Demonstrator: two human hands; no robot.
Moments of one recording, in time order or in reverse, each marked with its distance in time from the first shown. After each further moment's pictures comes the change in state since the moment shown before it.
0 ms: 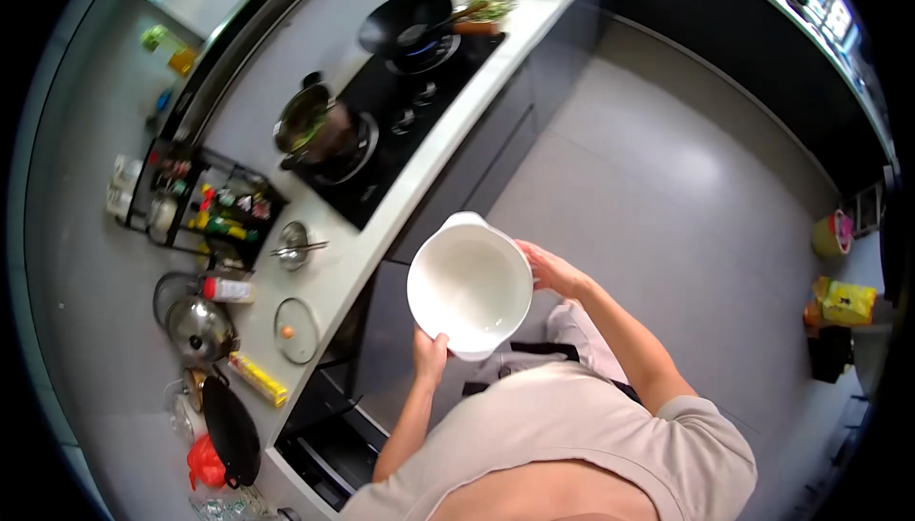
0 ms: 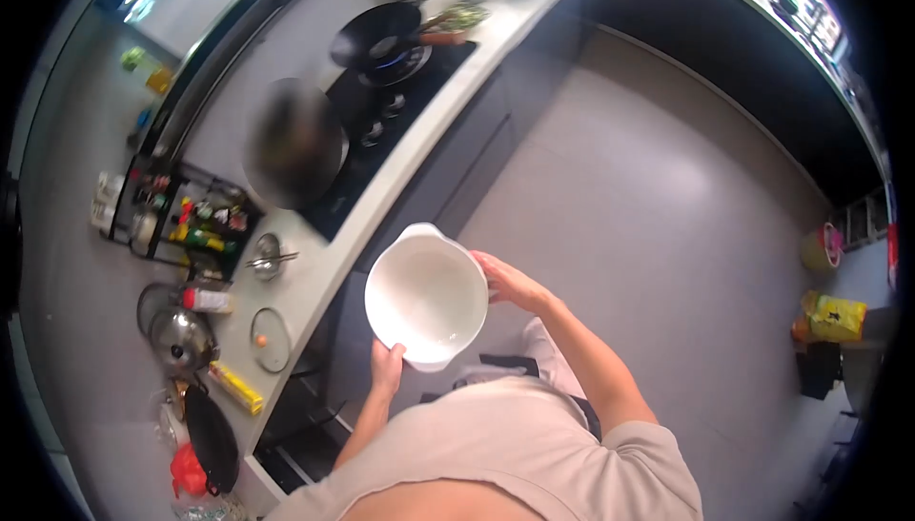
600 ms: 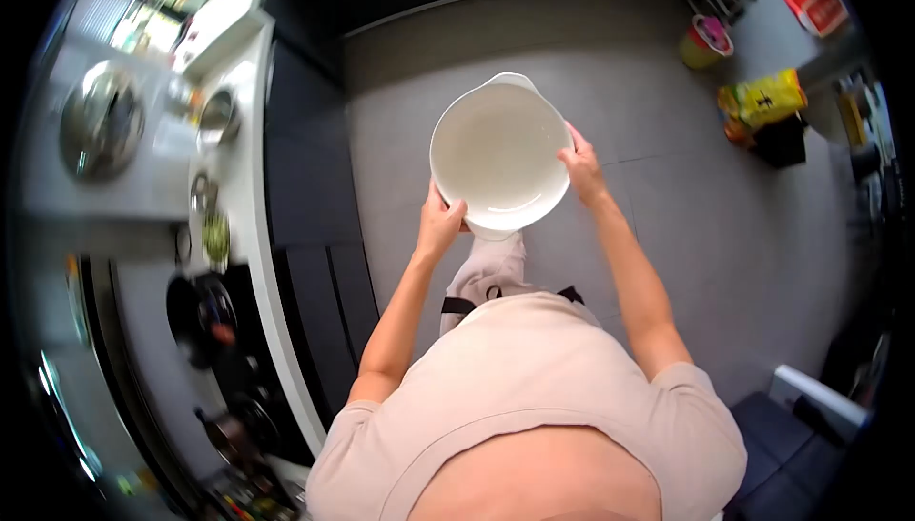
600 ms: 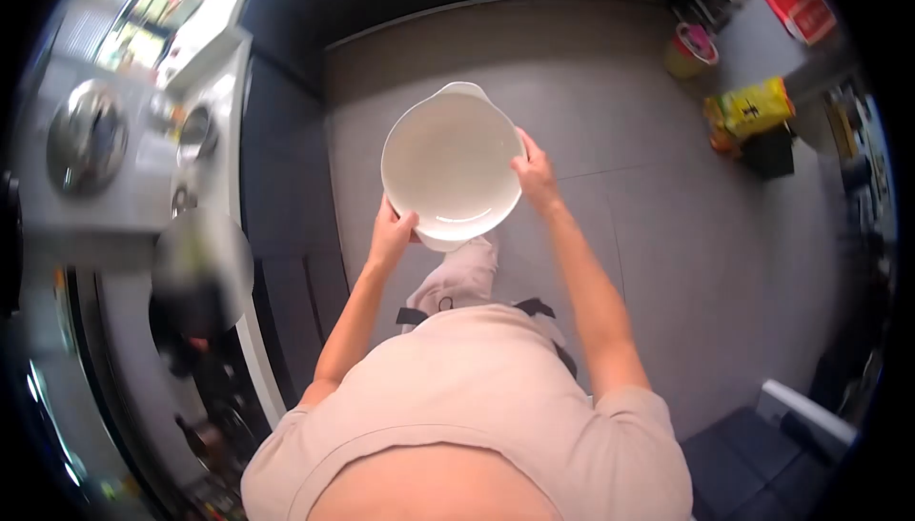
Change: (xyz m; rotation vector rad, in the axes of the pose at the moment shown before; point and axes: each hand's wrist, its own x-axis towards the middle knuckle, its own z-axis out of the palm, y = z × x) left_hand 0.245 0.197 0.730 0.249 -1.018 0.078; right_hand -0.246 -0.243 -0.523 -0.042 1.383 -0.664
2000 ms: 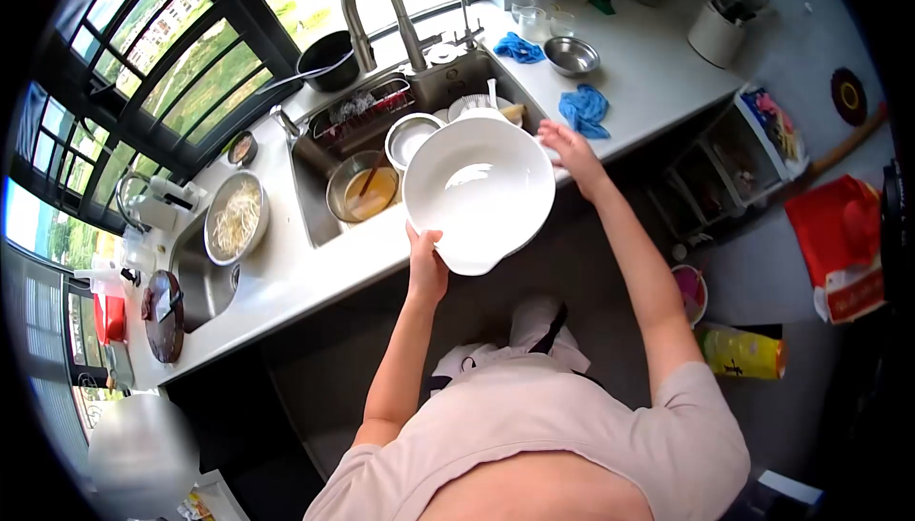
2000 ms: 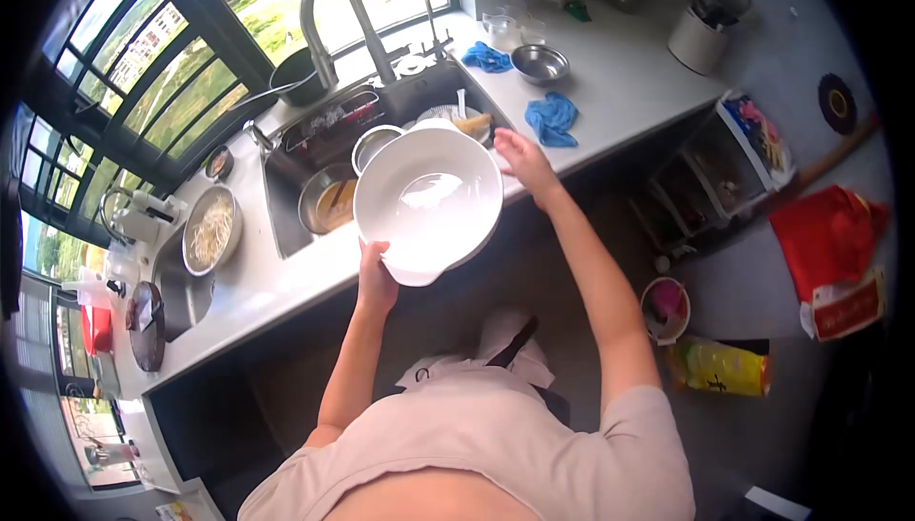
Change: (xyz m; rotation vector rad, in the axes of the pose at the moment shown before) left_hand 1.264 0.541 0.546 -0.609 -0.237 0.072; right_hand 1.360 -0.325 -0.511 -0.057 0.118 -0.024
